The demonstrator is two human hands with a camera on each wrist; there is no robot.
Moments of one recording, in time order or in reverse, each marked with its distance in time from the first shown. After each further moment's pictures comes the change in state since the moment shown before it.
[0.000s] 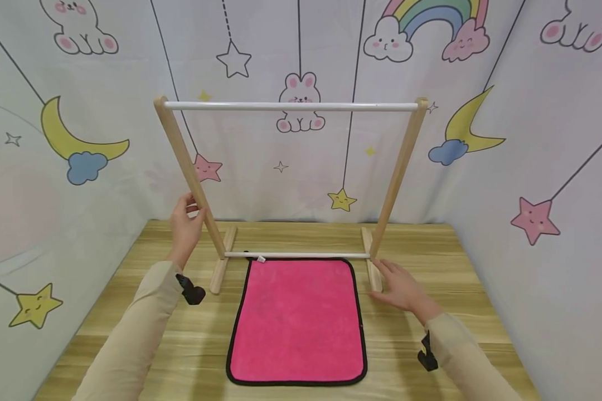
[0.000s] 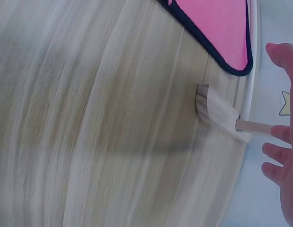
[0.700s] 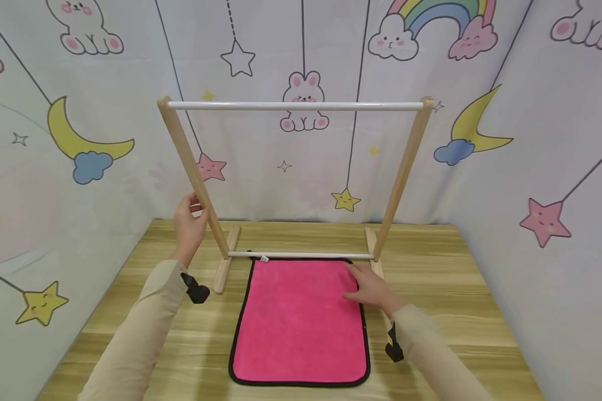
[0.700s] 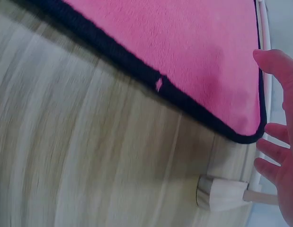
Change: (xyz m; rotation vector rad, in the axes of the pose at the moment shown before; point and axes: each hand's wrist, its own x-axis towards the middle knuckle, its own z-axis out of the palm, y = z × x) left_hand 0.001 0.000 0.002 0.043 0.050 0.041; right_hand 0.048 -0.036 0.044 0.153 -0.088 -0.052
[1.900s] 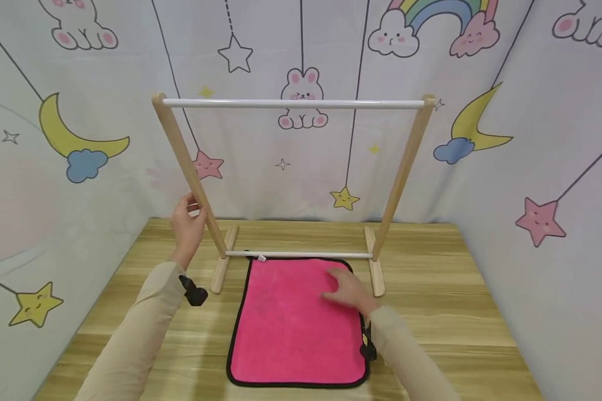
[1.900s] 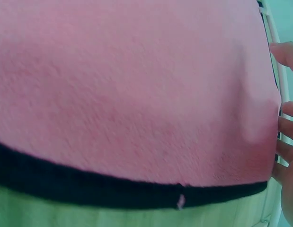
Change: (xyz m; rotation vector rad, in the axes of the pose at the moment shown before) left_hand -0.001 -0.004 0.006 0.028 0.066 0.033; right_hand 0.025 -0.017 0.040 0.146 0.058 0.040
